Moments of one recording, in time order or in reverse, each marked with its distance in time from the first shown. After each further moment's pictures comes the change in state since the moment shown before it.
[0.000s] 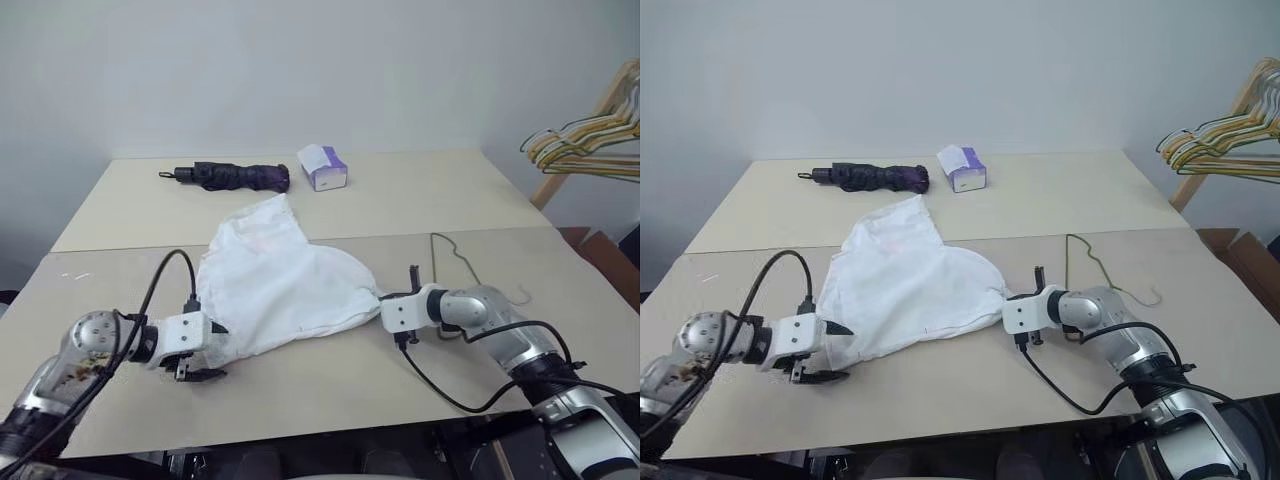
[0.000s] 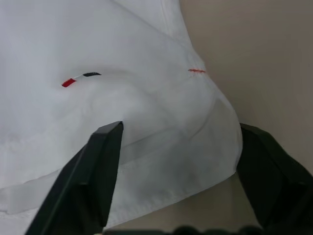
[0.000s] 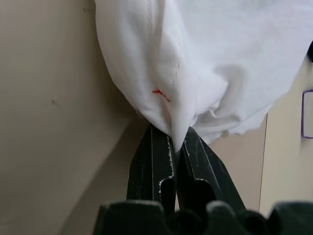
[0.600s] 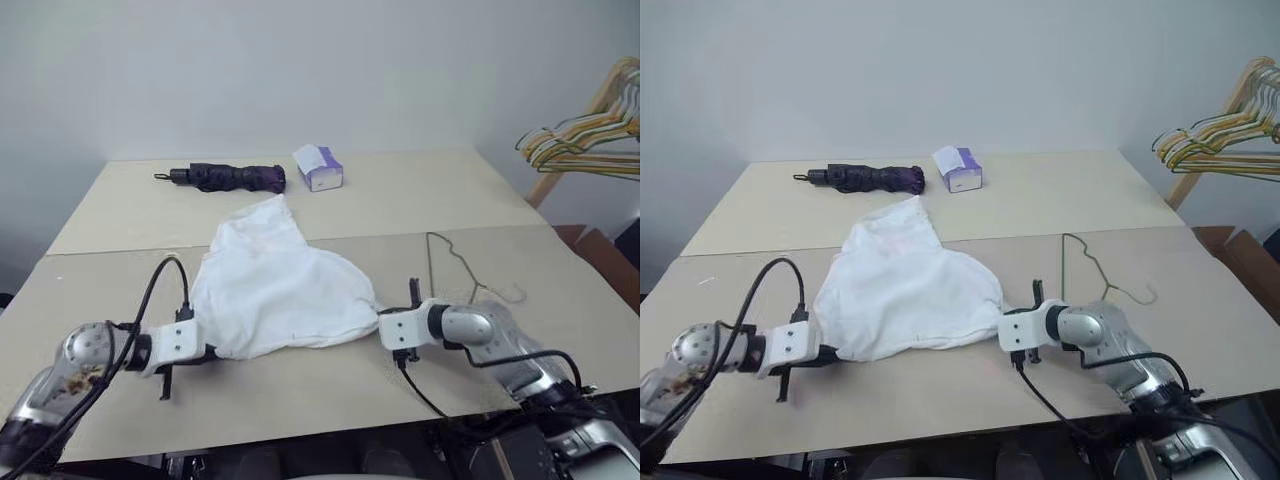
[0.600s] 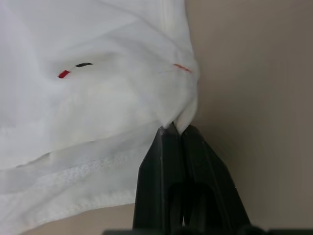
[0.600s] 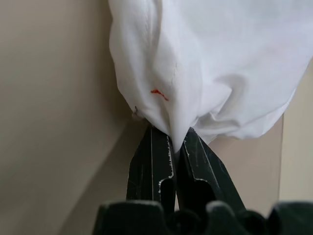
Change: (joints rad) left arm 0.281 0.119 0.155 -0.173 -0.046 -0.001 0.023; right arm 0.230 -0.105 -0.046 -0.458 0.082 0.223 0.155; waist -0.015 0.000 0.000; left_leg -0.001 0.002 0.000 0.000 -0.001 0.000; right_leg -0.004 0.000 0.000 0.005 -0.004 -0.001
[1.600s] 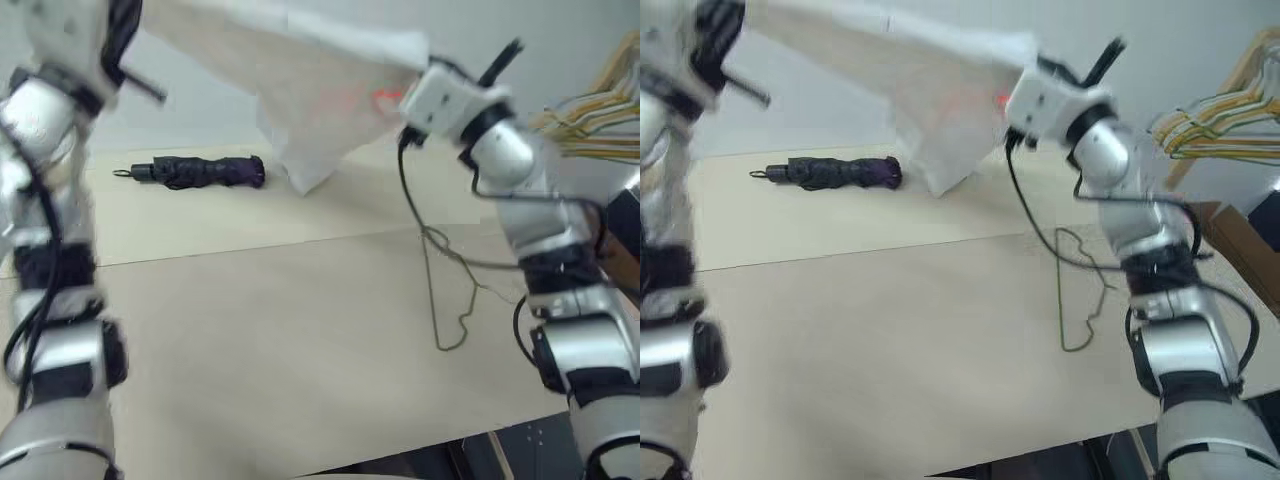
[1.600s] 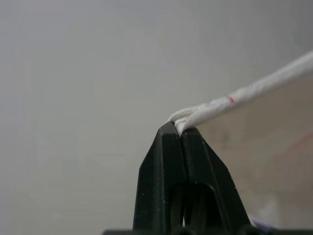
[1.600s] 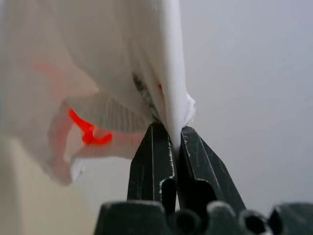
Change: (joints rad) left arm -0.792 -0.176 0.237 0.140 -0.202 0.121 0.421; right arm -0.565 0.063 -0.115 0.274 -0.008 0.022 -0.537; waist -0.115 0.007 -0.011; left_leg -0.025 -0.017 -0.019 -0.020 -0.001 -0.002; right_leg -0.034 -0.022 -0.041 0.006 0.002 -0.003
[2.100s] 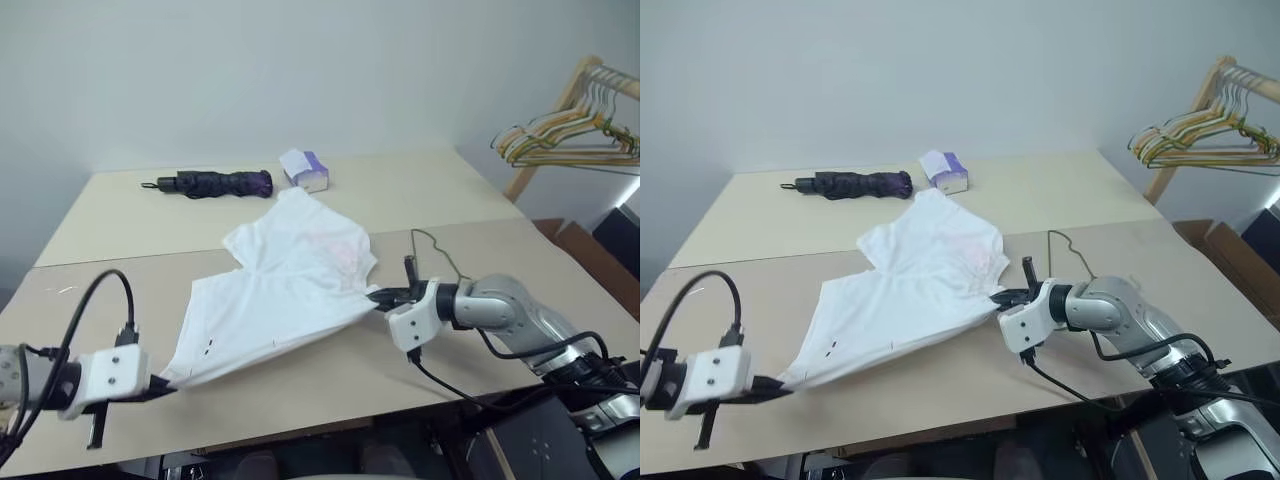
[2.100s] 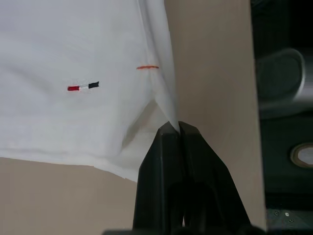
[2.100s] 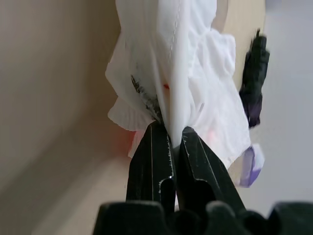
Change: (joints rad) left arm 1.148 0.234 0.097 -0.403 0.169 -0.038 -0.531; right arm 0.360 -0.164 0.192 -0.148 0.088 -0.435 0.448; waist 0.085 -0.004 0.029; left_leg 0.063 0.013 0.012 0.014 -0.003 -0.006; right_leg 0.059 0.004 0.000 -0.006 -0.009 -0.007
